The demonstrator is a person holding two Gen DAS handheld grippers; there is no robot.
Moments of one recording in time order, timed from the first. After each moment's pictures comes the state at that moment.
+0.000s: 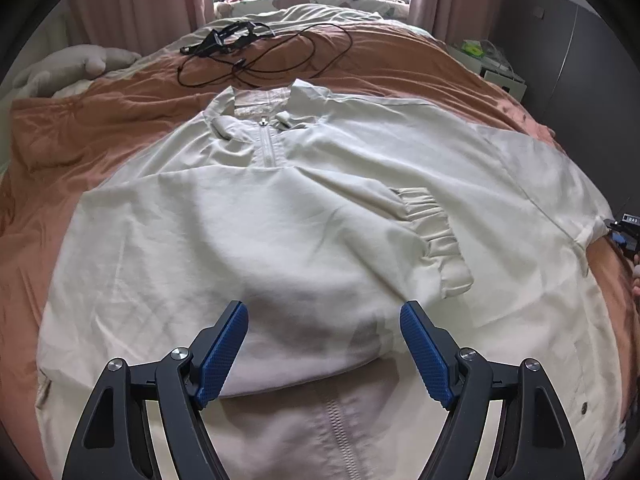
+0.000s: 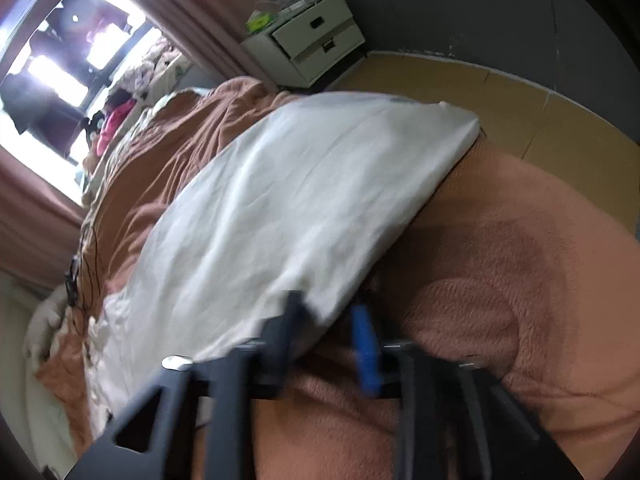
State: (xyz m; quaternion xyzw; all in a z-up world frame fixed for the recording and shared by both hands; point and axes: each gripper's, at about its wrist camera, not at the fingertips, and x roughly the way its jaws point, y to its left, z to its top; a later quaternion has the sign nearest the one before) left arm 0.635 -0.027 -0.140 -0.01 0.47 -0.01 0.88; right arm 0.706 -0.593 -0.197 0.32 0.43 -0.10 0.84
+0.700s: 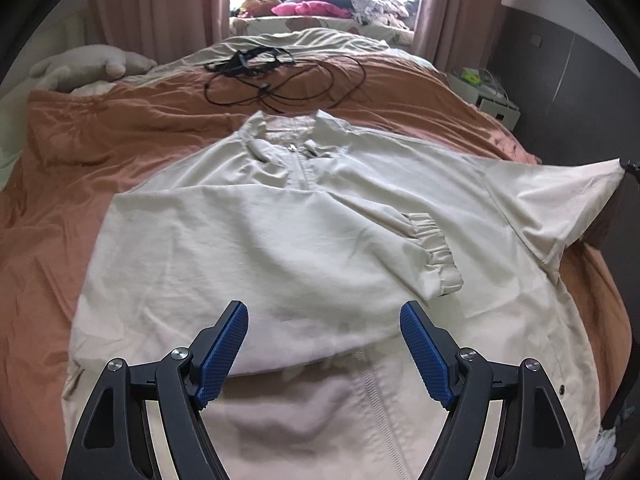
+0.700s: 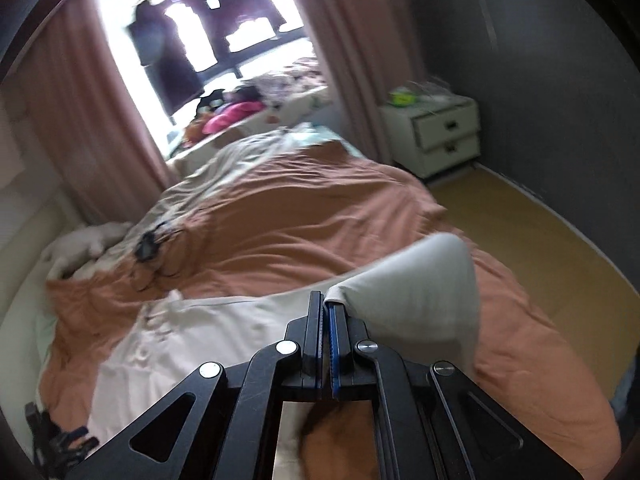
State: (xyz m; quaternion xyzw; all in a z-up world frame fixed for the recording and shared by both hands) left arm 0.592 0.023 -0.090 -0.04 0.44 -0.02 0.90; right arm 0.703 -0.425 0.017 0.14 0.33 0.03 0.93
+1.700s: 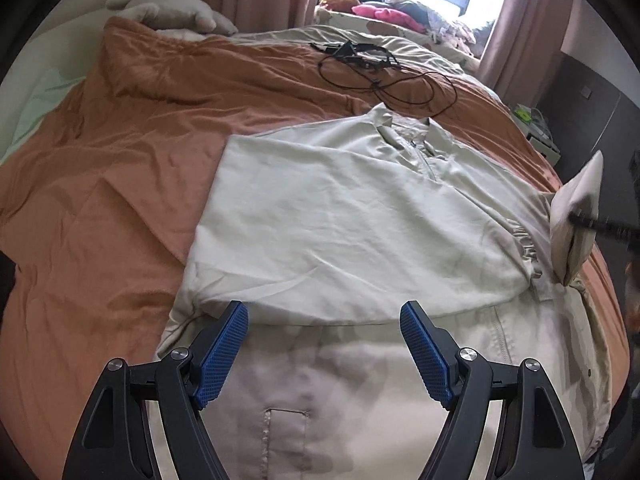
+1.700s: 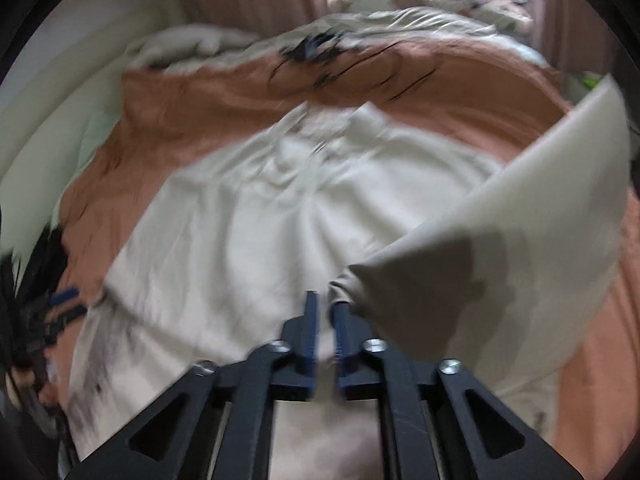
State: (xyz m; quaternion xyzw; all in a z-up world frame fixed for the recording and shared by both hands) left arm 0.523 0.182 -0.111 -0.12 0.44 0.05 0.89; right arm 0.681 -0.083 -0.112 -0.05 0.50 0.25 0.83
